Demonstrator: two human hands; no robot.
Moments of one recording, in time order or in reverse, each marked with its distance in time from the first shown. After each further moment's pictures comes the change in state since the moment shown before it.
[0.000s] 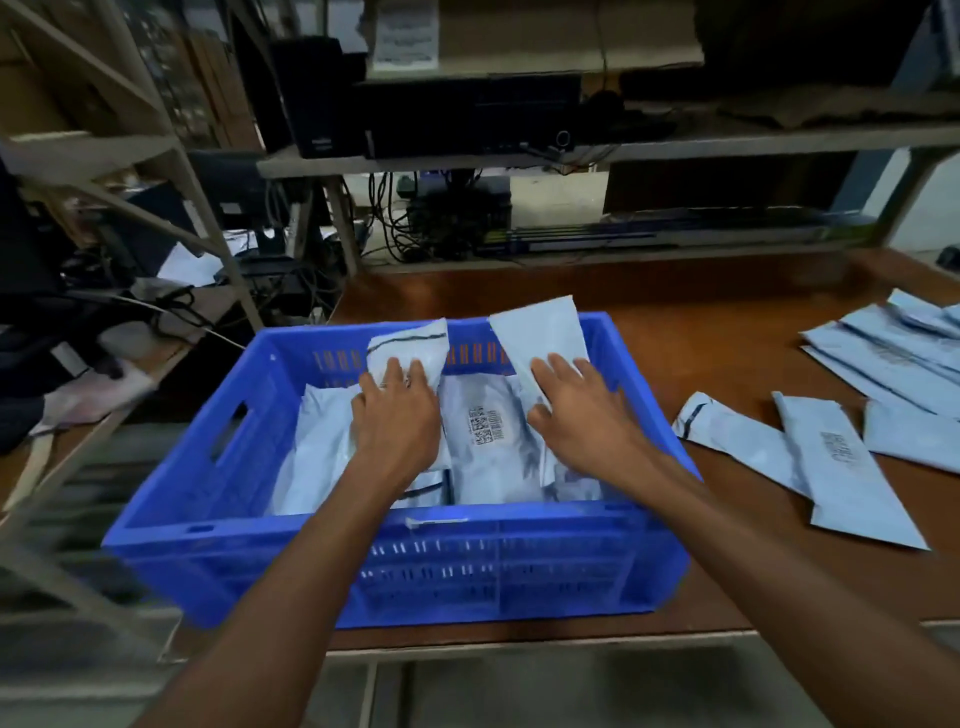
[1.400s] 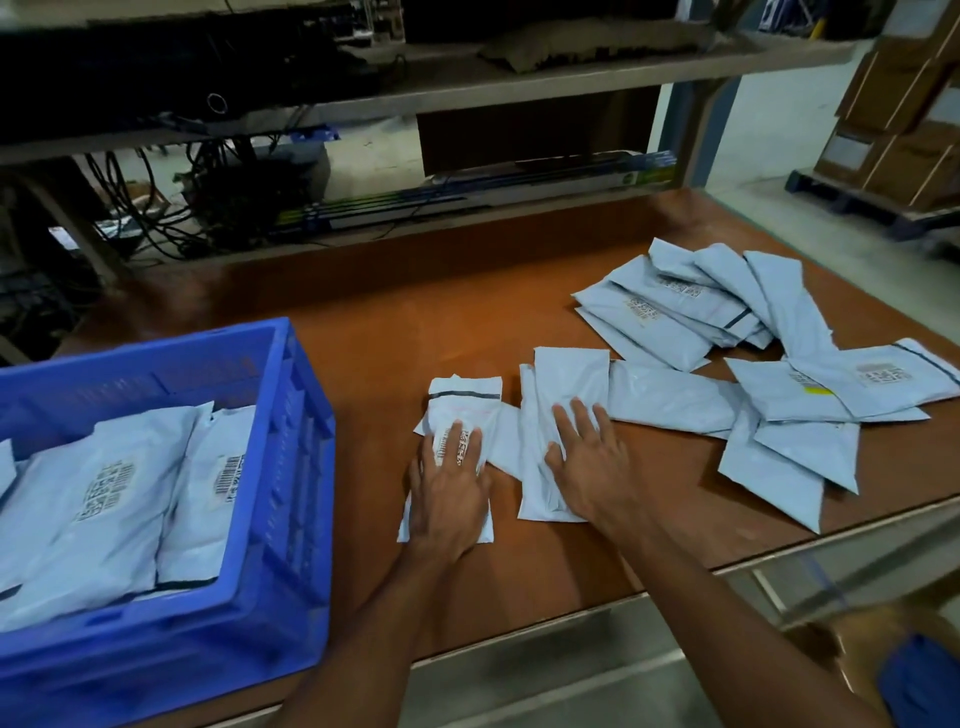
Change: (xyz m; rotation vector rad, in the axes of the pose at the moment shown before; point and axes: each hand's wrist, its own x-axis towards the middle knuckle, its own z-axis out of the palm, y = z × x) left_hand -0.046 0.371 0.220 -0.059 -0.070 0.341; right_hand -0.116 0.398 0.057 -0.041 -0.072 0.423
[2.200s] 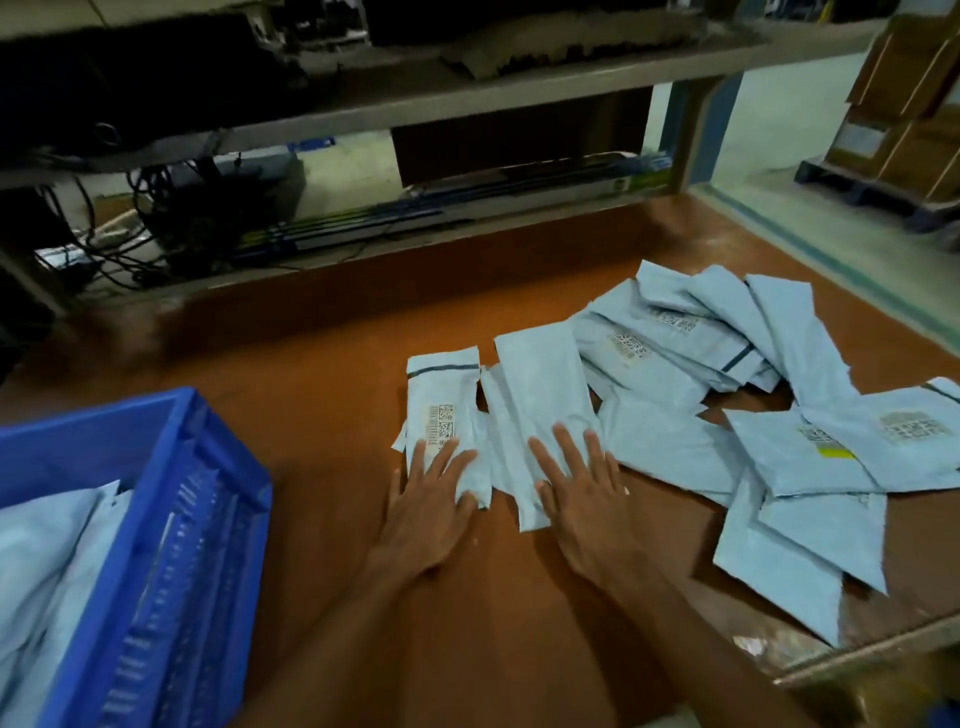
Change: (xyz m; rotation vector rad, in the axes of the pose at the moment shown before) left_hand 0.093 0.021 0.004 -0.109 -0.257 0.084; right_hand 0.057 0.056 0.008 0.017 0.031 -0.132
